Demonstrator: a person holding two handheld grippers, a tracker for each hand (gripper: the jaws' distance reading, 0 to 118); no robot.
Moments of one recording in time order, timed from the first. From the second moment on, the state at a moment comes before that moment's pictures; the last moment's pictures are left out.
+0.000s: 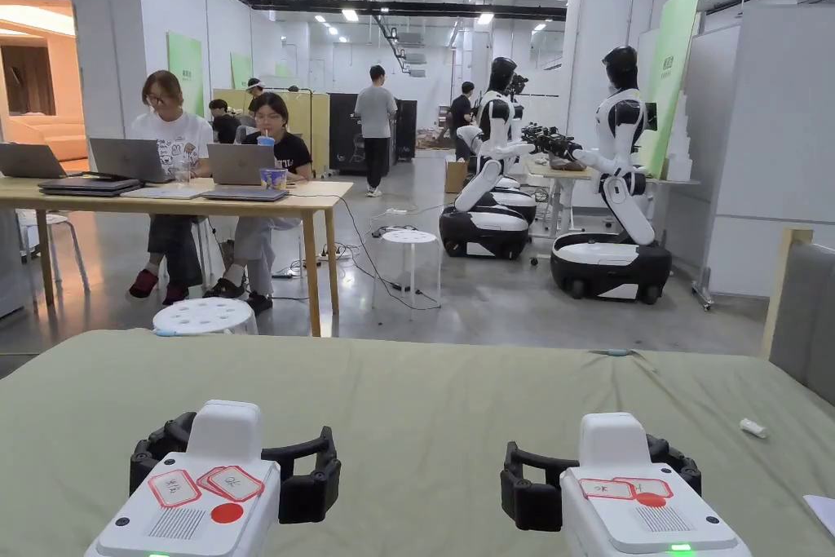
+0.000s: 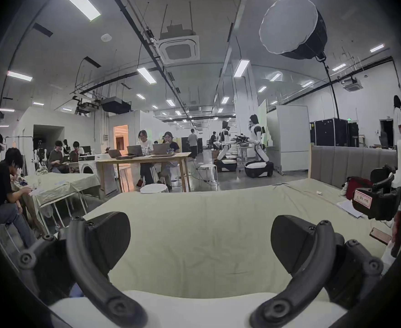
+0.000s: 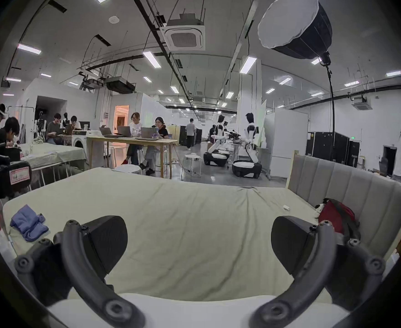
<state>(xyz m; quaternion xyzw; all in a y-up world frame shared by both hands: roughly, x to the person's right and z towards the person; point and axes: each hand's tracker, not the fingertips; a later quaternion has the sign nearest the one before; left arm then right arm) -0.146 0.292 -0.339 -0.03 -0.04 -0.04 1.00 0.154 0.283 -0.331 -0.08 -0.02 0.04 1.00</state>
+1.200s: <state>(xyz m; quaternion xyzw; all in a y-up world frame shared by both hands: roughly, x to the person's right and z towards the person) -0.133 0.293 -0.338 -0.04 -0.05 -0.05 1.00 0.141 0.293 -0.325 -0.10 -0.13 -0.01 0.99</state>
